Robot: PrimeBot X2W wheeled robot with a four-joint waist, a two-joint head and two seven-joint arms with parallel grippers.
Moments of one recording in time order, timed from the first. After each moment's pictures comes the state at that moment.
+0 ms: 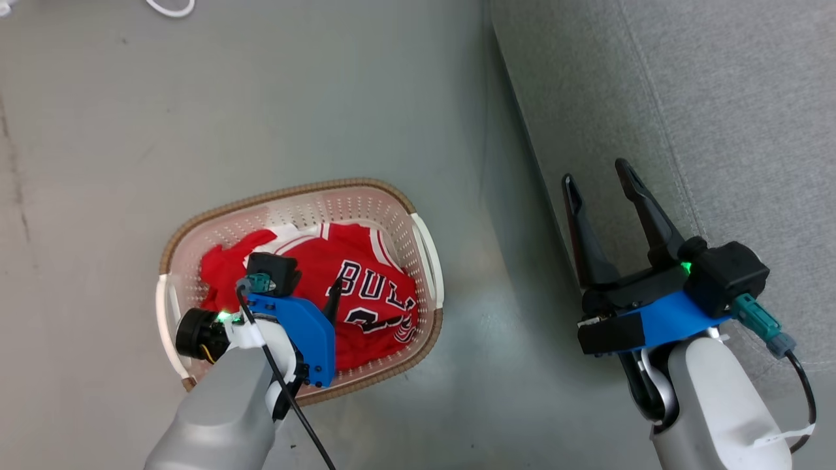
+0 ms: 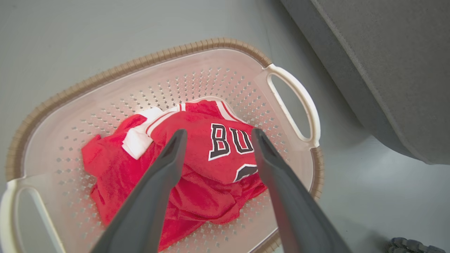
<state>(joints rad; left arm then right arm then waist) -0.66 0.10 -0.59 1.06 -0.48 -0.13 -0.09 -0.36 -0.05 0.15 0.19 0.15 0.13 -0.26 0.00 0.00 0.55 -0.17</state>
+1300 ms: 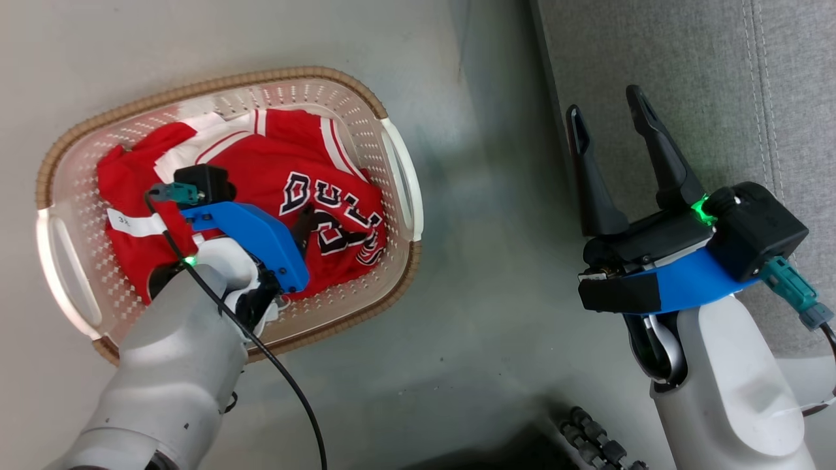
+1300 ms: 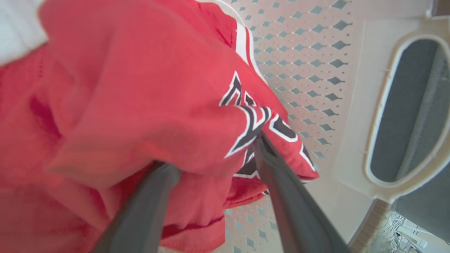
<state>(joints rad) -0.86 0.15 -0.69 1.09 -1.05 -0.13 0.12 -0.47 -0.05 0.16 0.10 0.18 0.13 -0.26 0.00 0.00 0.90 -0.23</state>
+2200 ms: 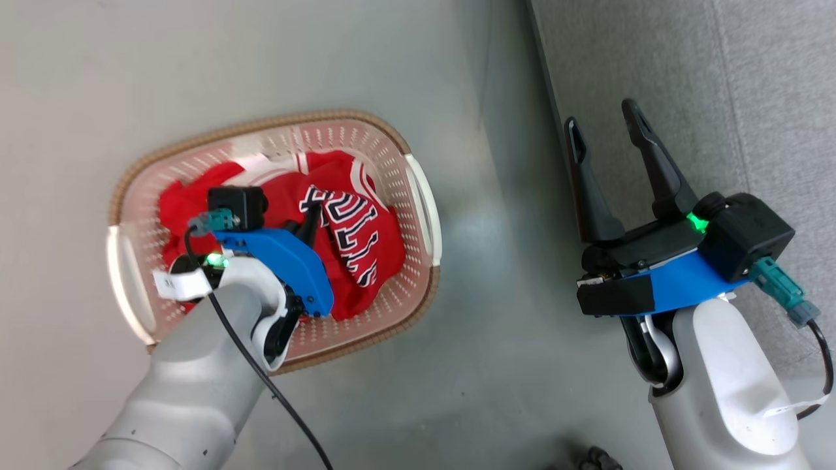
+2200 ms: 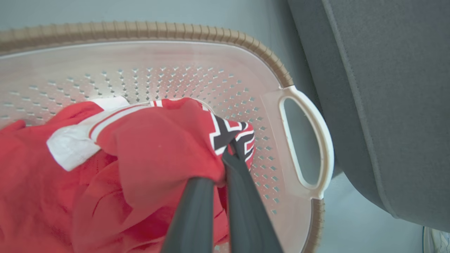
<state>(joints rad) -0.85 0.16 -0.93 1.04 -1.07 -0.13 -0.16 -0.47 -0.05 0.16 0.15 0.18 0.13 -0.26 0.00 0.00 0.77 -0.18</state>
